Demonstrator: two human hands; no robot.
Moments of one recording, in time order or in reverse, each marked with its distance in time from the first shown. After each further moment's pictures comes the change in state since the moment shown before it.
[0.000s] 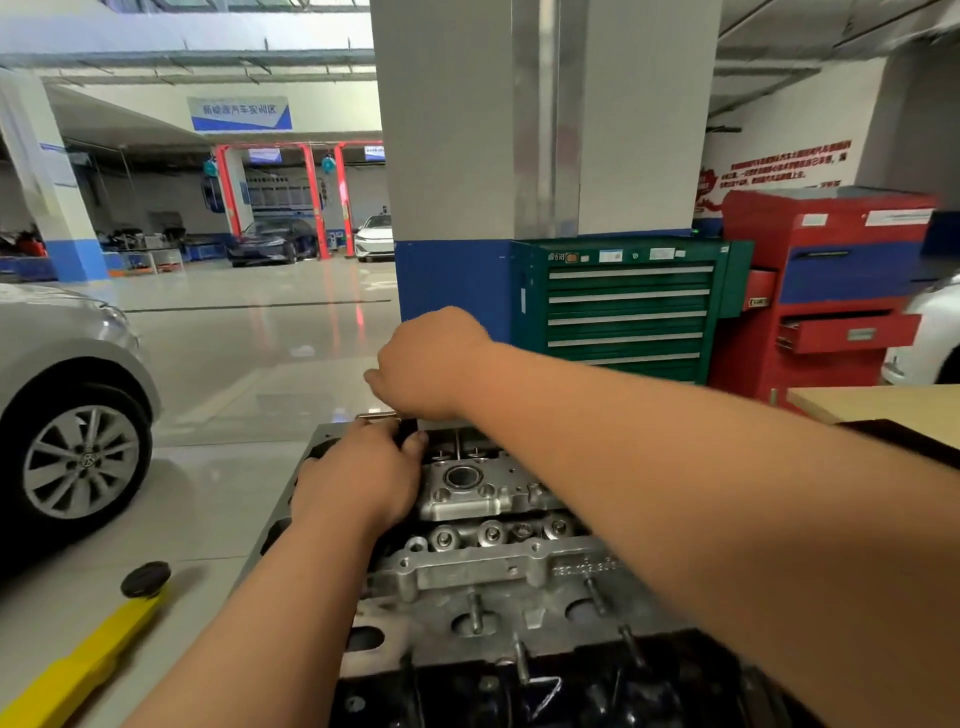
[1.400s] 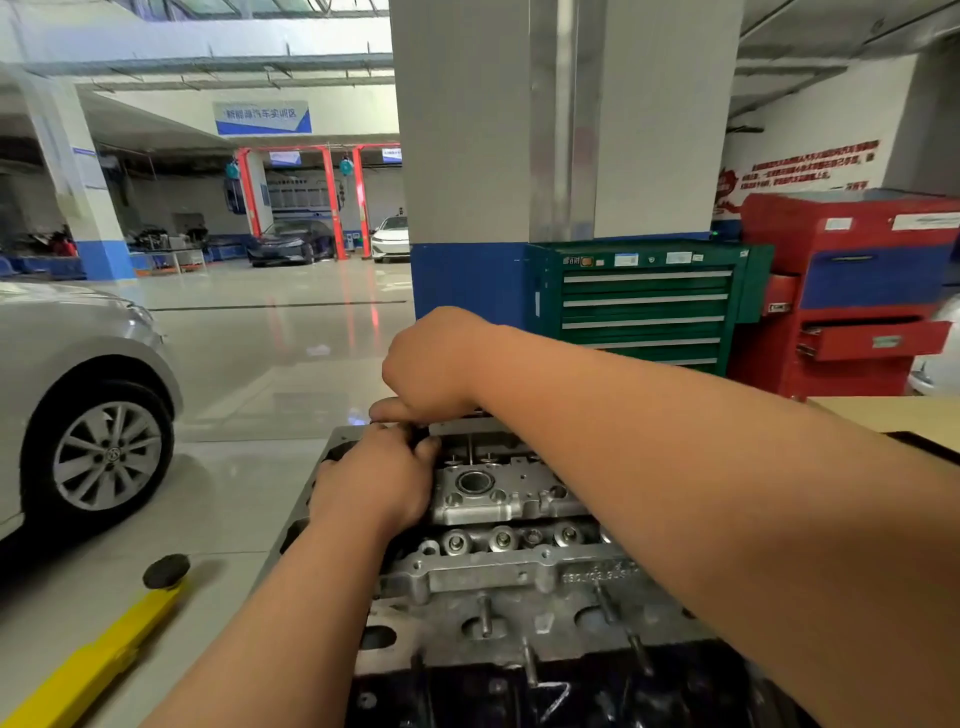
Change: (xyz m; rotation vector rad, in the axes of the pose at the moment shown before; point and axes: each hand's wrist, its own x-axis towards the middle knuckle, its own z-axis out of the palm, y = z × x) left_hand -0.001 0.002 -0.002 -0.019 -0.012 -0.018; right_hand 0.000 0.009 -0.013 -0.038 -0.021 -0.206
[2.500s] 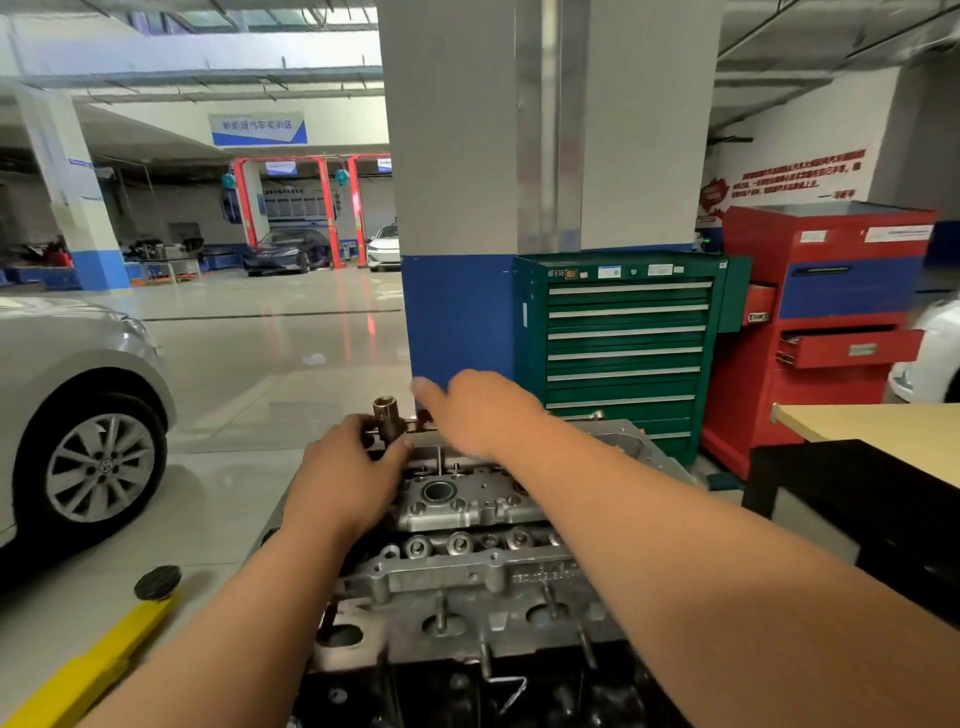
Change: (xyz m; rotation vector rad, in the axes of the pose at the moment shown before) left_hand -0.005 0.001 -0.003 -0.268 0.212 -0.027; right_hand -0.056 0.000 0.041 0.898 0.002 0.620
